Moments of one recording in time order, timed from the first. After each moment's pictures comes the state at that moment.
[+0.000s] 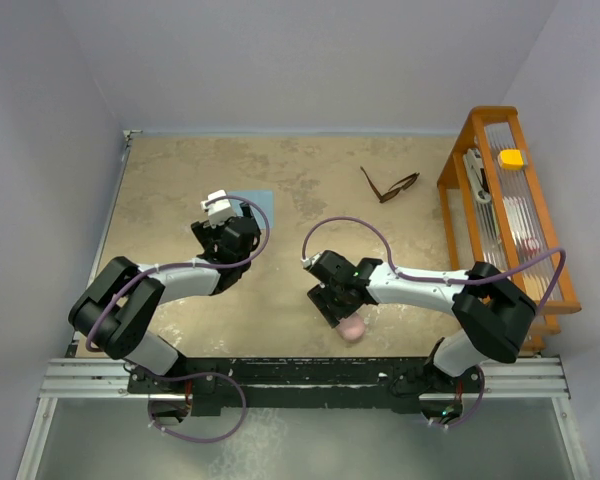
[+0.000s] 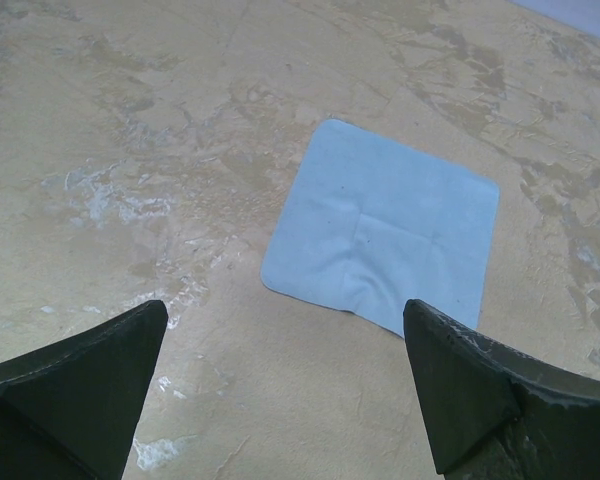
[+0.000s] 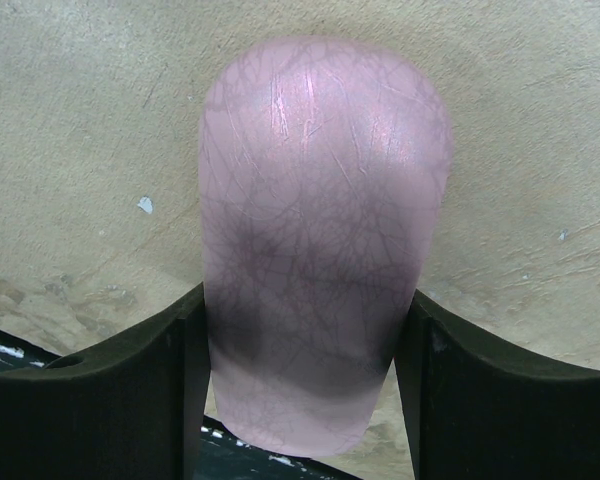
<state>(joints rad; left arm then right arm) -0.60 1.53 0.61 0.43 -0.89 -0.55 0.96 1.54 0.82 -0.56 0.10 0.26</state>
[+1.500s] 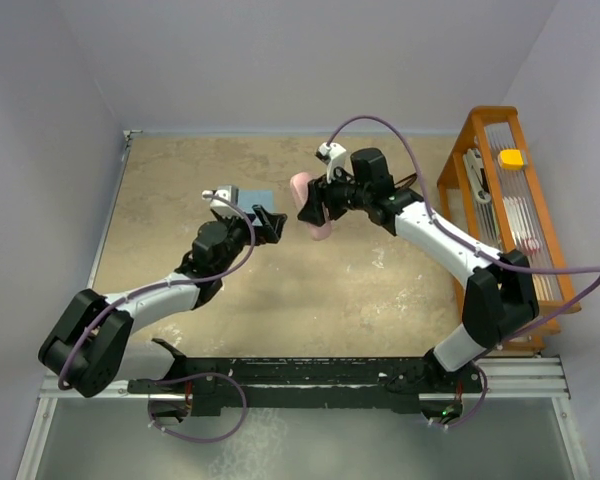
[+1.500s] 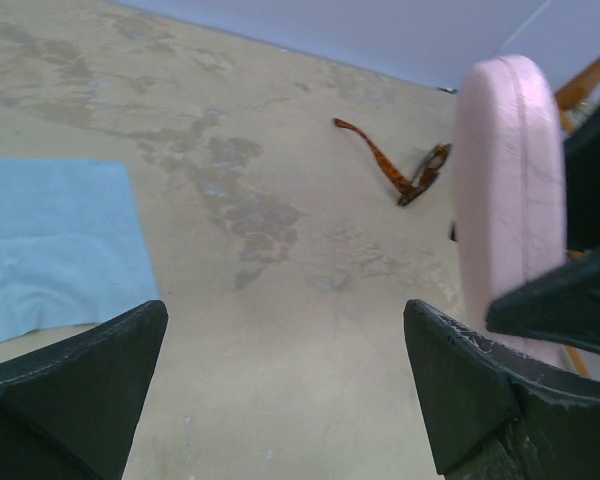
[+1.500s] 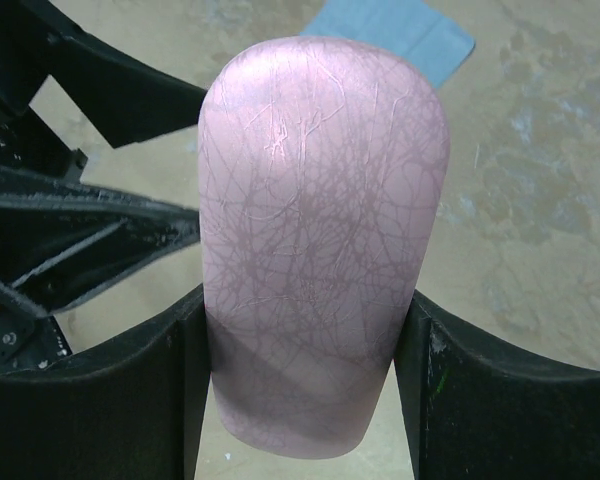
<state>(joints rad) -0.55 1.29 0.48 0.71 -0.14 -0.52 0.53 1.58 1.23 -0.22 -0.41 0.09</state>
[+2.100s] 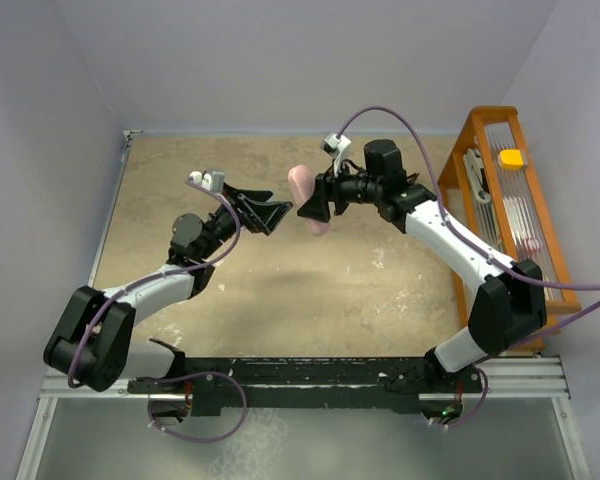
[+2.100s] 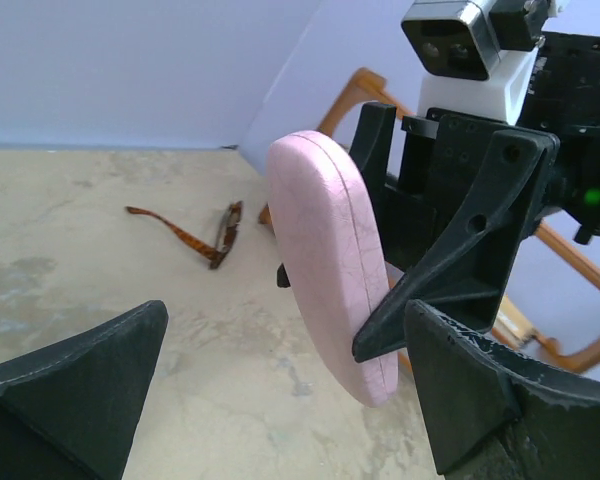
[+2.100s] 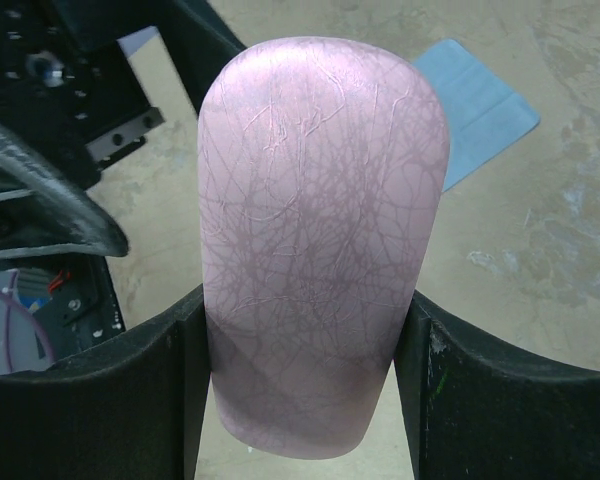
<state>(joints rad) -0.42 1.30 0.54 1.00 0.35 -0.66 0.48 1.55 1.28 -0.20 -0.65 0.07</state>
